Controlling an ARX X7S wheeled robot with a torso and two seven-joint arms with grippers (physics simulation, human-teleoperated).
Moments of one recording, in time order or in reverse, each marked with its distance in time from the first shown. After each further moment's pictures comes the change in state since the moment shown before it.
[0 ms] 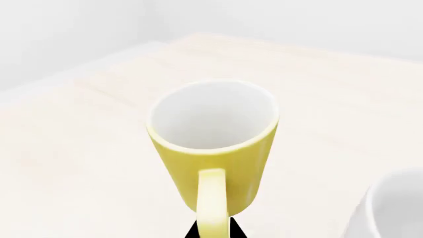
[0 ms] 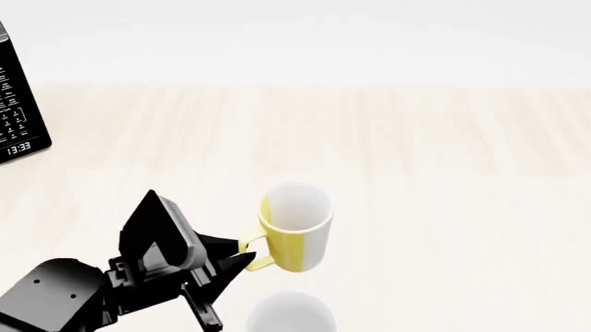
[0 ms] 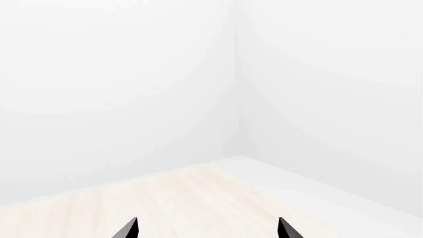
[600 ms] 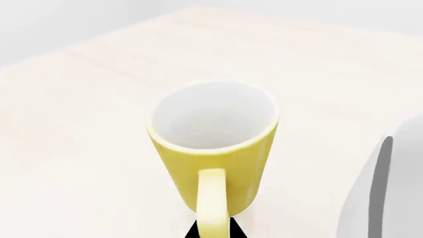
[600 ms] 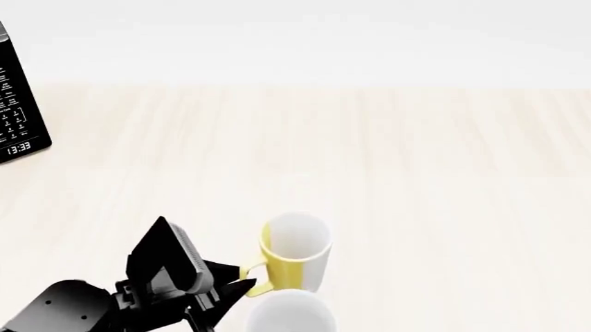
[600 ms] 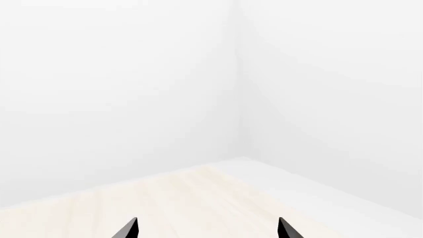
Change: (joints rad) left arm 0.007 0.044 0.027 -0.181 0.030 0.110 0.022; right arm -0.003 0.005 -0.009 -0.004 -0.003 -0.007 0.007
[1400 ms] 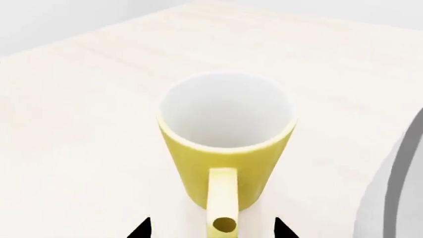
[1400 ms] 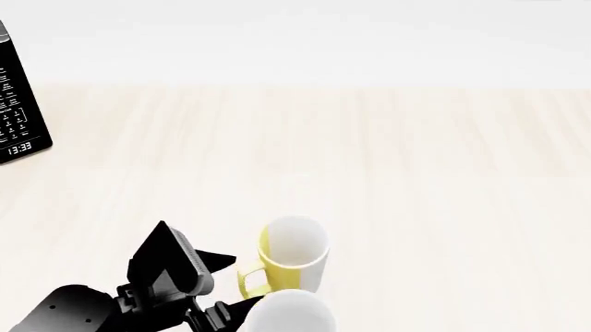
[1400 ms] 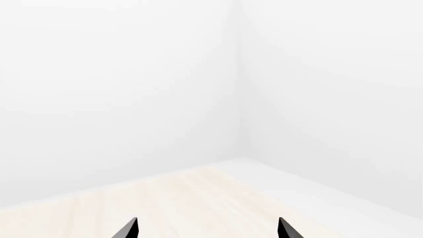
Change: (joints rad) left arm -0.047 0.056 0.001 -0.220 0.004 0.127 0.020; right arm 0.001 0.010 -0.009 0.002 0.000 -0.004 0.008
